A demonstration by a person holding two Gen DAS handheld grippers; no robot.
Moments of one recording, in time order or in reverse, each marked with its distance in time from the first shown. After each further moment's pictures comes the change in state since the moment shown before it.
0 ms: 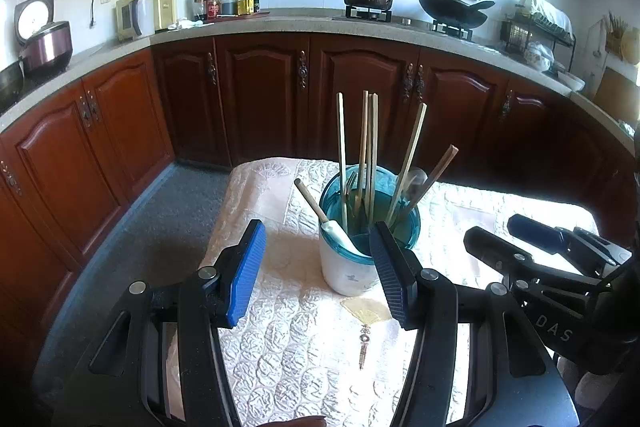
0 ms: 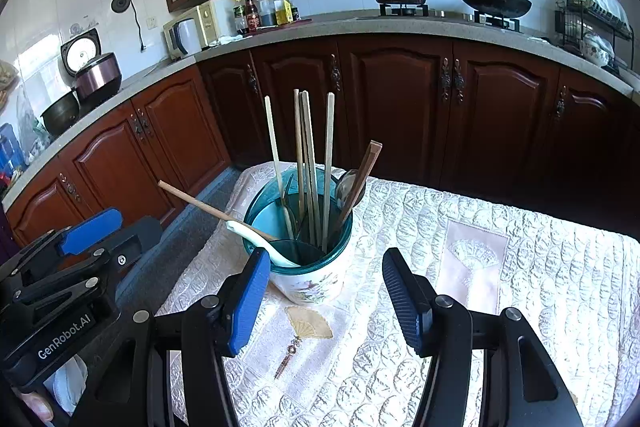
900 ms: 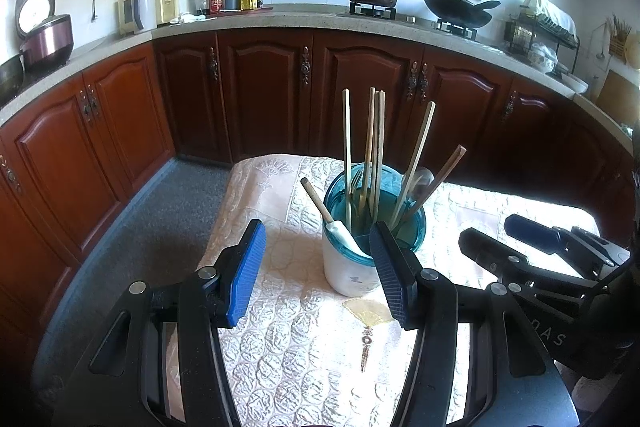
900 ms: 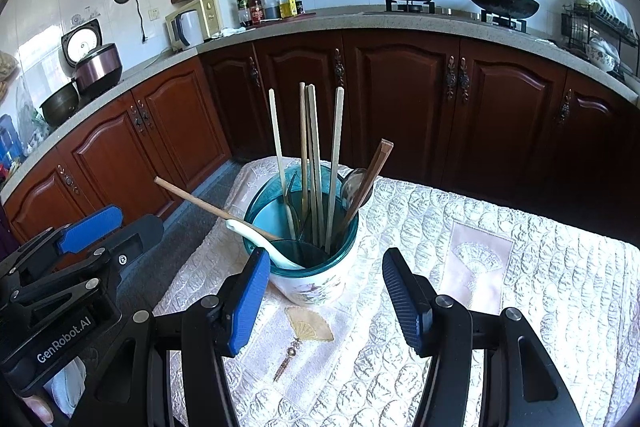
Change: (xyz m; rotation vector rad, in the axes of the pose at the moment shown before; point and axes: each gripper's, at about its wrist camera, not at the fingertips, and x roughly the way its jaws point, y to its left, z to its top) left arm 0.007 0.003 0.000 -0.017 0.014 0.004; right arm 0.012 0.005 0.005 -0.019 0.023 -0.002
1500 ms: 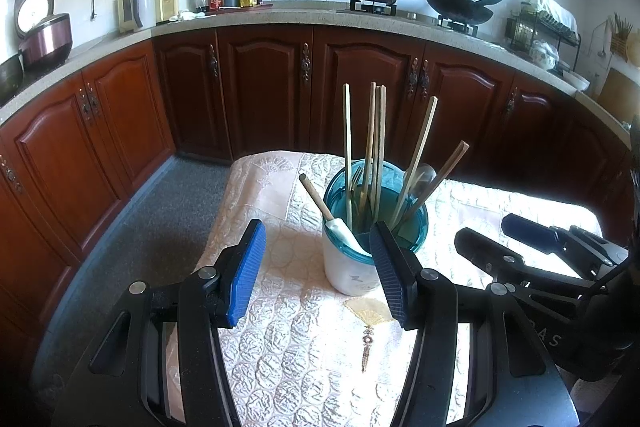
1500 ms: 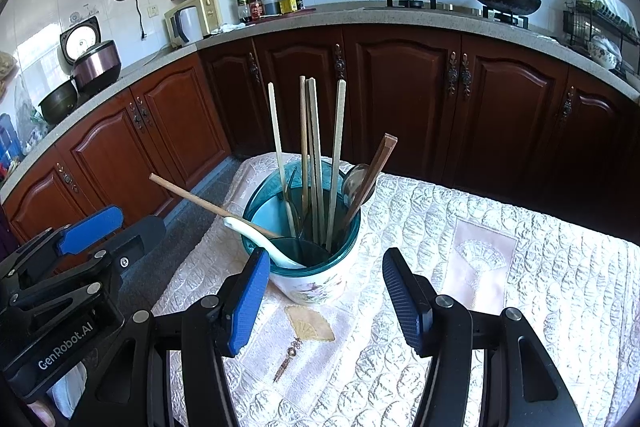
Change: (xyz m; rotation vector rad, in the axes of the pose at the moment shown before) left arm 0.004 -0.001 -0.003 0.001 0.010 0.003; right arm 0.008 0.000 -0.001 -0.001 0.015 0.002
